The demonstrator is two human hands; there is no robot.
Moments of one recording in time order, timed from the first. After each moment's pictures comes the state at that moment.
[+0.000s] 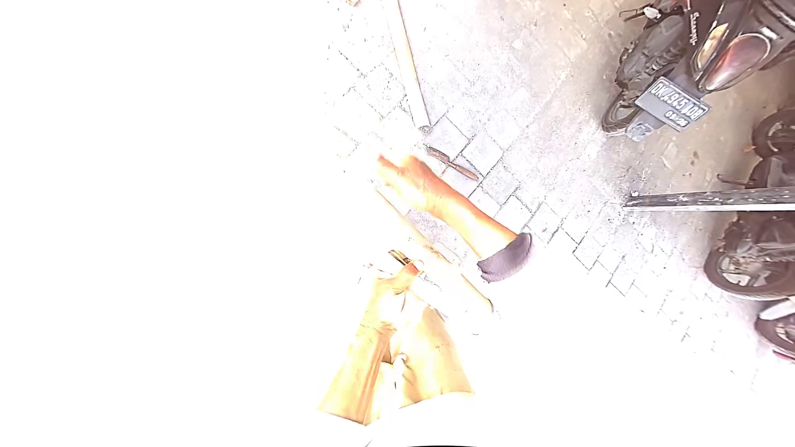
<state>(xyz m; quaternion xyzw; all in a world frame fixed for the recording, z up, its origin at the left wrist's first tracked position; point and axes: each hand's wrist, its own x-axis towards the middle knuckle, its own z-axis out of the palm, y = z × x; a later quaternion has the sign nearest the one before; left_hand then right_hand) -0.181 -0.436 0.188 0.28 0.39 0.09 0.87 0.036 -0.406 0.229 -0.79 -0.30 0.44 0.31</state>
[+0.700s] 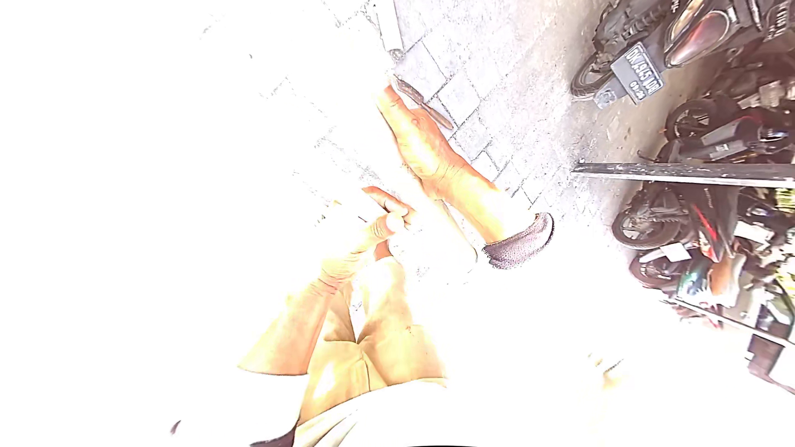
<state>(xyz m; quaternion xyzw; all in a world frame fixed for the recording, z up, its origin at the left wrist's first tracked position) -0.206 -0.374 0.137 0.30 0.10 0.11 0.94 -0.029 -0.403 0.204 -0.79 -0.12 0.43 0.42</state>
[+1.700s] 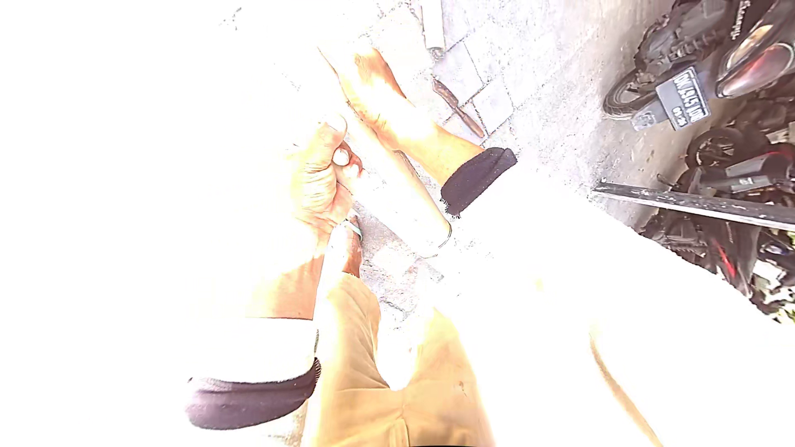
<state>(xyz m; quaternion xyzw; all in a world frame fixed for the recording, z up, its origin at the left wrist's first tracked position) -0.172 -0.248 0.029 0.21 0.33 0.21 0.90 -0.019 -0.245 0.045 -0.82 -0.23 0.40 0.35</state>
